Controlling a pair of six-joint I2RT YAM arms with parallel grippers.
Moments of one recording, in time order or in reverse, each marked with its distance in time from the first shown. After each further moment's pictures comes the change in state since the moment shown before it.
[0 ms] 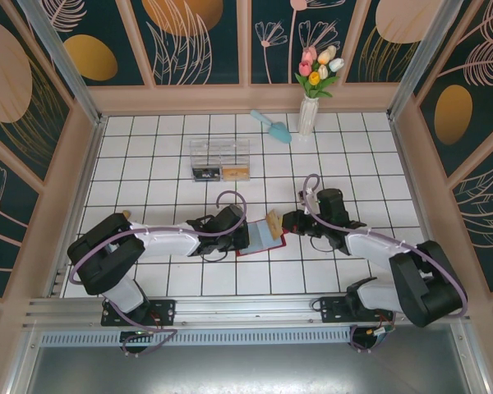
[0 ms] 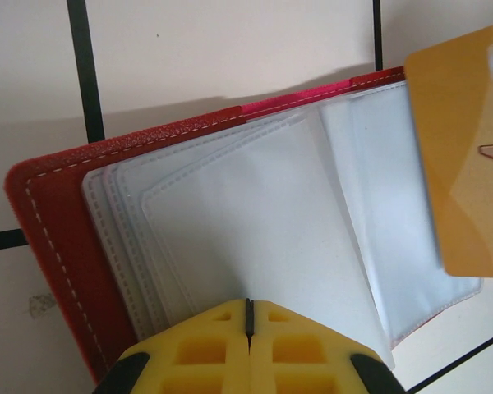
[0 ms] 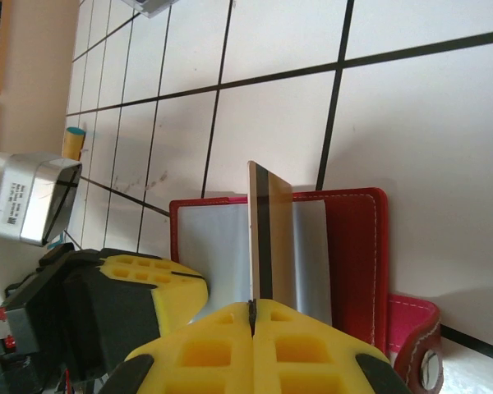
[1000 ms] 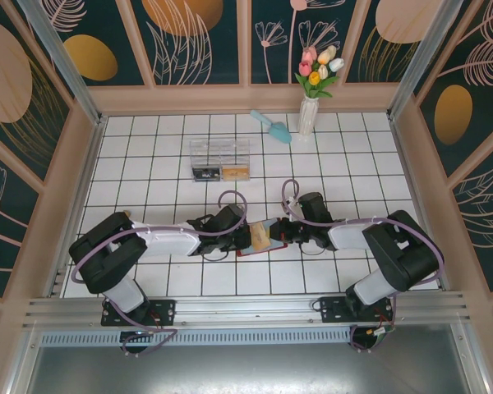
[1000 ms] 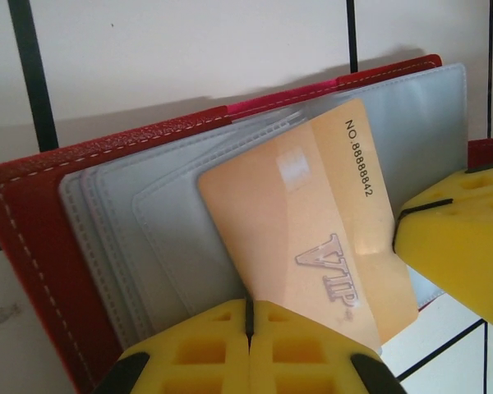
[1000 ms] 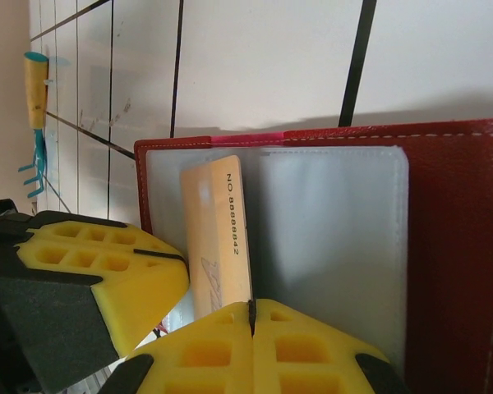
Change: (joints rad) left arm 0.003 0.015 0.000 0.042 0.054 0.006; right arm 0.117 0.270 0.036 0.118 -0.046 0.034
